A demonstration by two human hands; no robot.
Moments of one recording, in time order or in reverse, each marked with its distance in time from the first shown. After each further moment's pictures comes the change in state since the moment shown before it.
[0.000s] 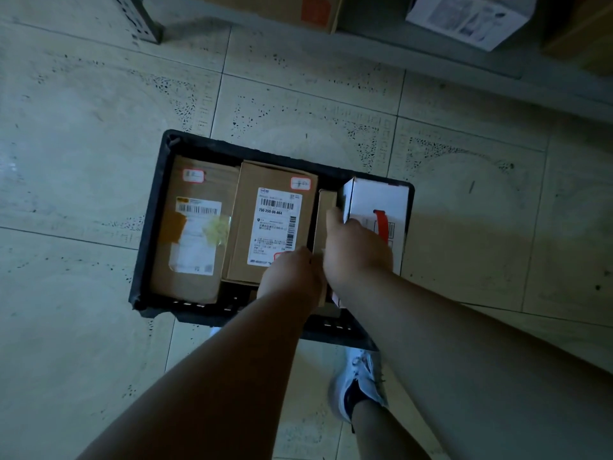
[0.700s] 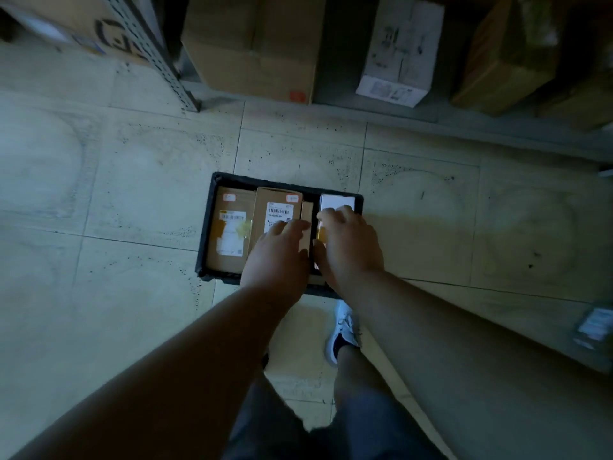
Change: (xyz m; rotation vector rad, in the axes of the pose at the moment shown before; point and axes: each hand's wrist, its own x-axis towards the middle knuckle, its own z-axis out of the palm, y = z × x) left_hand -0.237 0.076 -0.128 -0.096 0.345 0.245; right_hand -0.206 0.020 -0.165 0.246 0.229 -0.185
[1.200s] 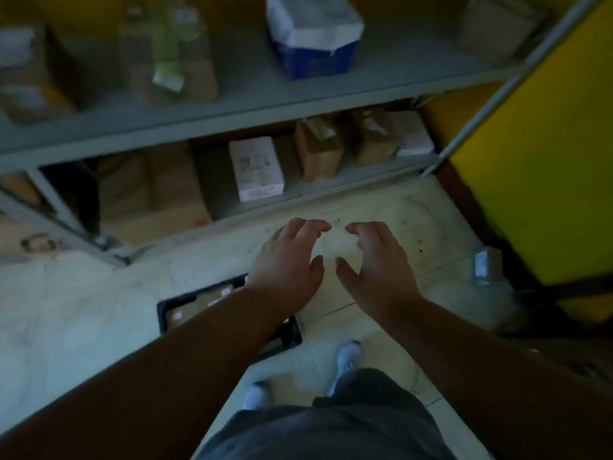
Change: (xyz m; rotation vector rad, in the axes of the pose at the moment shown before) left_hand -0.115 0.240 -0.098 0.117 -0.089 0.836; right_hand -0.231 0.047 -0.202 0.238 0.696 0.302
